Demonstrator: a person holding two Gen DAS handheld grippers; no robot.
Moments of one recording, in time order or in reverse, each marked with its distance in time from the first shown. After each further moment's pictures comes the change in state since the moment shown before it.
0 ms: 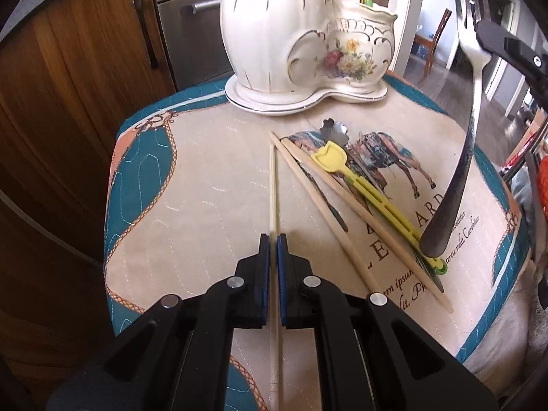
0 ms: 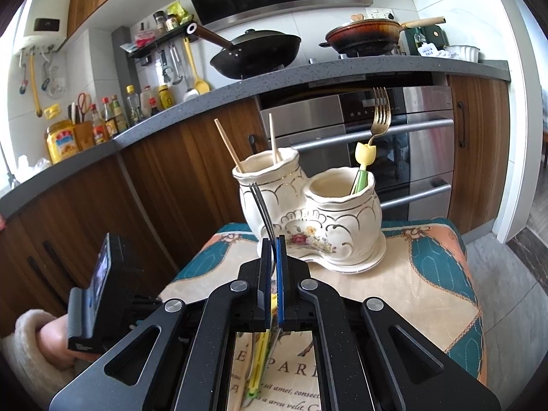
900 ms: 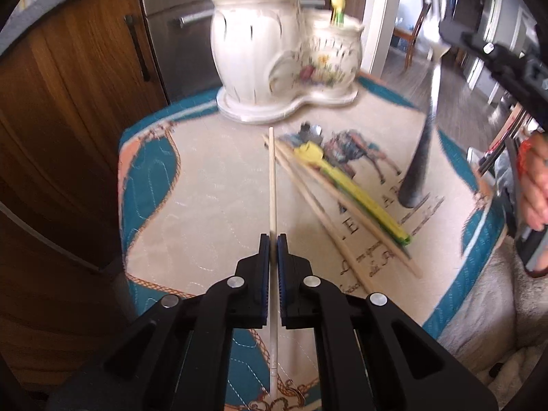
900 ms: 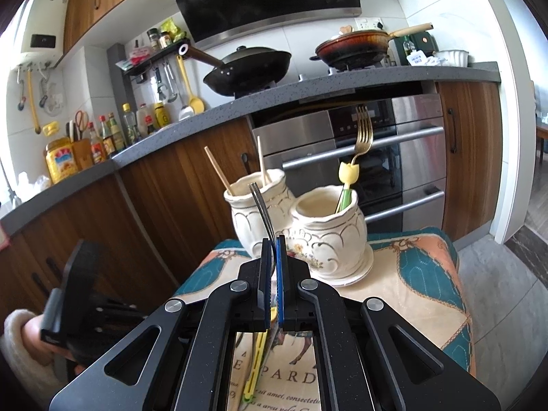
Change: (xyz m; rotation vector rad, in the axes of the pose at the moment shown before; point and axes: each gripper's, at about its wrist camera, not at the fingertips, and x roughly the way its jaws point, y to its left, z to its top) left arm -0.064 0.018 -0.012 0.054 -0.047 -0.077; right arm -0.018 -0.010 0.010 0.033 -0.066 -0.013
